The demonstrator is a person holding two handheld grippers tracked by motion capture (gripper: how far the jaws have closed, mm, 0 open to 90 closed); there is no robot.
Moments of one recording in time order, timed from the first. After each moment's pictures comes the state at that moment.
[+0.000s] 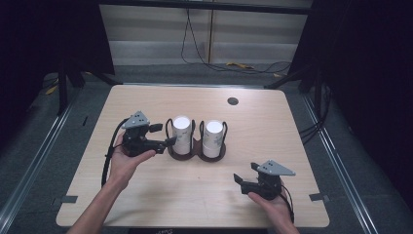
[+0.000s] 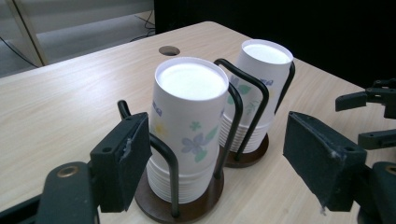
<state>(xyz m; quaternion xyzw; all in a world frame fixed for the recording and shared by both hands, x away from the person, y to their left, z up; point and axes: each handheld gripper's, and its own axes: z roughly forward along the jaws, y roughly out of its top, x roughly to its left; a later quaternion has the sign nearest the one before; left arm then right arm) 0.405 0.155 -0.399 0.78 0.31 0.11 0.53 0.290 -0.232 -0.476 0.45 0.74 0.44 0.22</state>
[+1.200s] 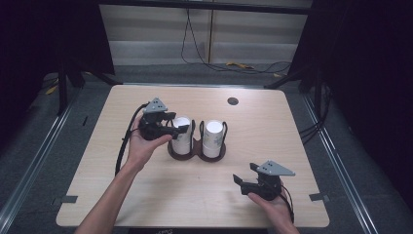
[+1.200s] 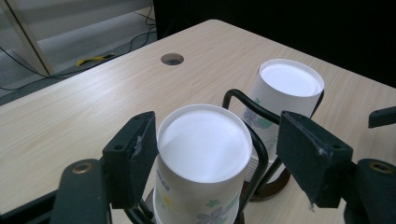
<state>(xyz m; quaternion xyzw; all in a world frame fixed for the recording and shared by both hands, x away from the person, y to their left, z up) 0.442 0.117 -0.390 0.80 0.29 0.13 0.51 0.288 -0.231 -0.475 0.45 0.75 0.44 0.22</state>
